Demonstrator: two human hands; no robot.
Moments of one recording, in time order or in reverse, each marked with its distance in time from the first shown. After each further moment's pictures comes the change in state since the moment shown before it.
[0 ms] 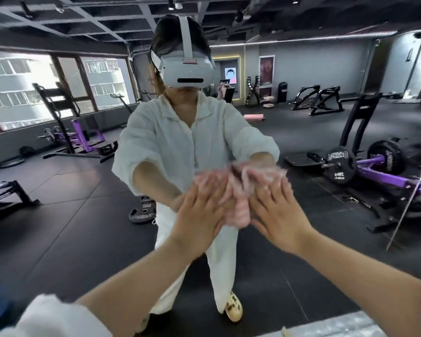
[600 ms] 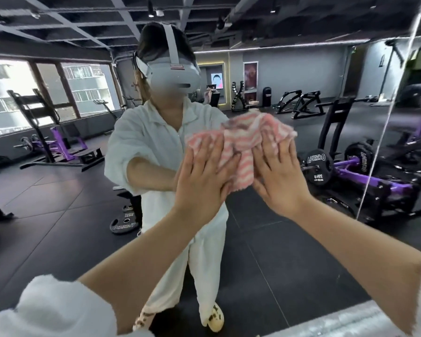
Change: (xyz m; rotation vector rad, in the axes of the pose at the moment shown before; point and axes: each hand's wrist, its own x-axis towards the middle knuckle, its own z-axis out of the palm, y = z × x) left_hand 0.134 0.035 -0.019 -0.047 0.153 -0.138; right_hand 0.004 0.125 -0.017 0.148 0.098 0.227
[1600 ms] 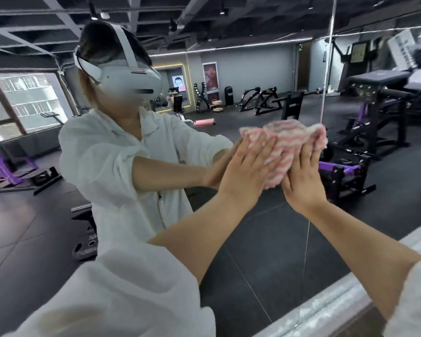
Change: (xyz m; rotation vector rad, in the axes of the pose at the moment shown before) left_hand 0.119 0.142 0.003 -0.020 -0.309 0.334; right_hand -0.082 0.124 -0.004 0.034 -0.140 0.463
